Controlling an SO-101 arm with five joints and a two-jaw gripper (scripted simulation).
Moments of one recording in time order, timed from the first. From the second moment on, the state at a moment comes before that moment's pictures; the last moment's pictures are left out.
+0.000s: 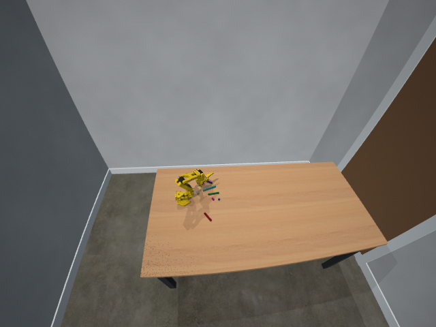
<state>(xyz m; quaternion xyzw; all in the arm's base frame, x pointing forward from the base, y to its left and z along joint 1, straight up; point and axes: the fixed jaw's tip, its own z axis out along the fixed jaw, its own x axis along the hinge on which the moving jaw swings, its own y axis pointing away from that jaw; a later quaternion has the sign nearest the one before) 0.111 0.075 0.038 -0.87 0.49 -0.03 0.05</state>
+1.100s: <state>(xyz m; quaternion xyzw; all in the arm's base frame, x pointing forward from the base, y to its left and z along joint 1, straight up) 0.111 0.075 0.038 -0.87 0.49 -0.02 0.05</state>
